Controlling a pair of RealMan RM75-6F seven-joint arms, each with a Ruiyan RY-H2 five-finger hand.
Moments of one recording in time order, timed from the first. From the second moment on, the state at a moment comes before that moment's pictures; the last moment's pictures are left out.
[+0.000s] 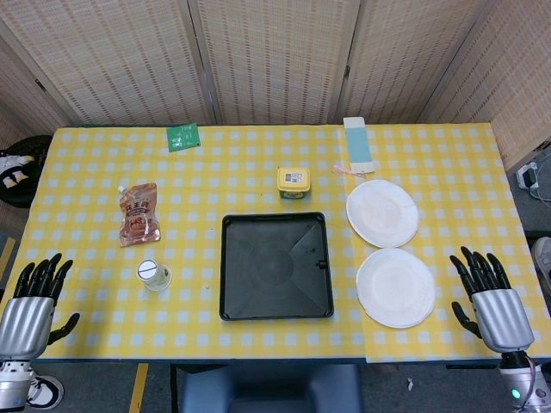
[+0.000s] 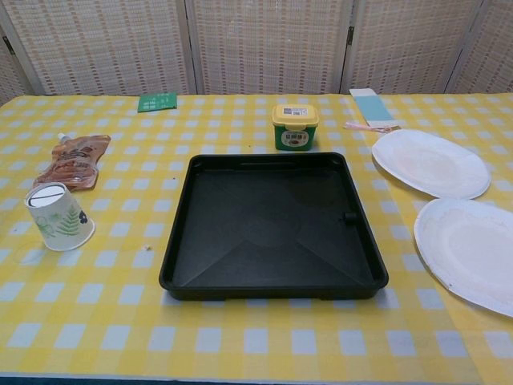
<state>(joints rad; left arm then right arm) -0.08 -1.15 -0.03 -1.69 1.52 1.52 0.28 0.06 -1.19 0.01 -1.53 -1.61 1.52 -0.14</state>
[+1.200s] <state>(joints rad) -0.09 -1.16 -0.01 -1.72 1.52 1.47 0.33 0.13 -1.47 -0.07 -0.71 -1.74 1.46 0.18</state>
